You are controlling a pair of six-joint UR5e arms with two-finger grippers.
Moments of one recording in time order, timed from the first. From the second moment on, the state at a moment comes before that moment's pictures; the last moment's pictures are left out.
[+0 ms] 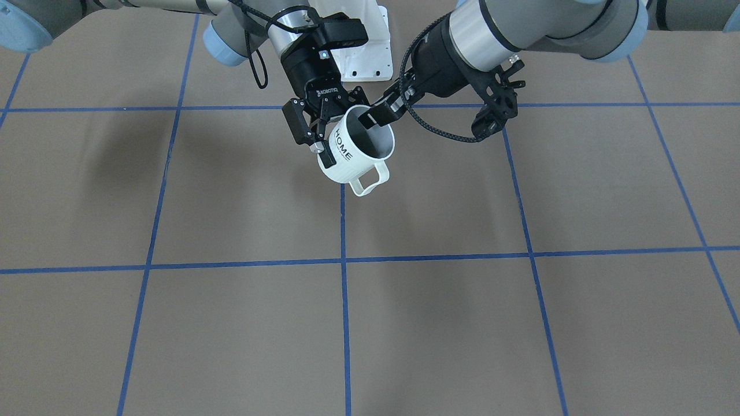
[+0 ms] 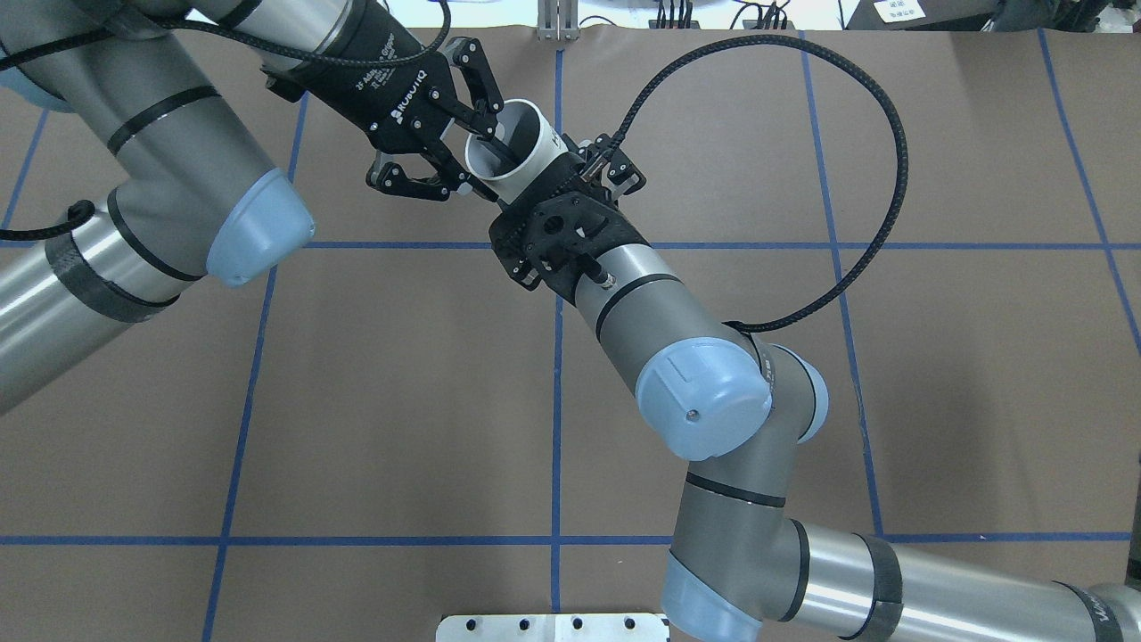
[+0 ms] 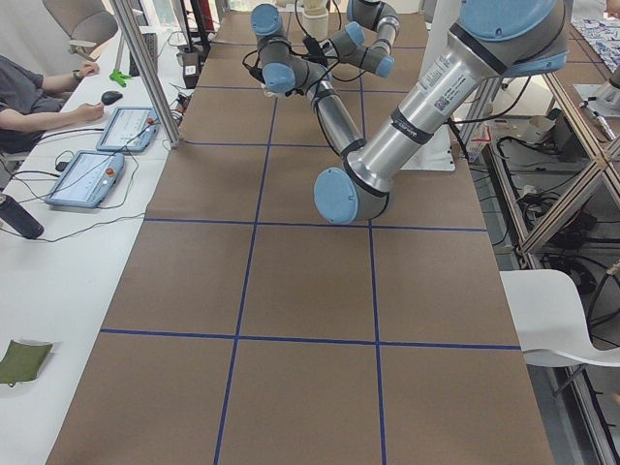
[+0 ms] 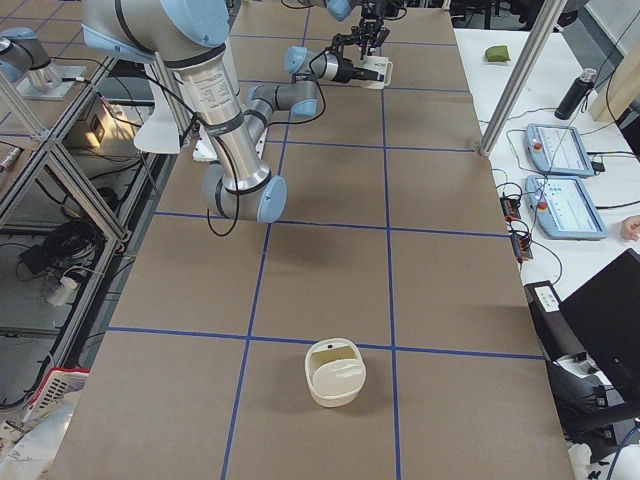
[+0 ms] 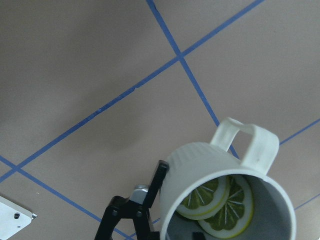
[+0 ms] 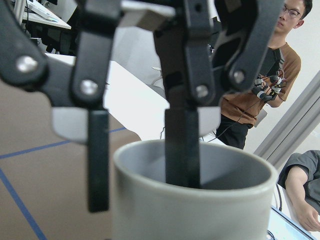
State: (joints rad) left arm -0.90 -2.33 -1.72 -1.98 -2.52 -2.29; right arm 0.37 -0.93 1.74 -0.84 0.94 0.21
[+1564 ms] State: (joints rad) left arm -1.18 -1.85 -1.72 -2.00 -2.49 -1.11; right arm 0.50 -1.14 1.88 -0.92 1.03 0.57
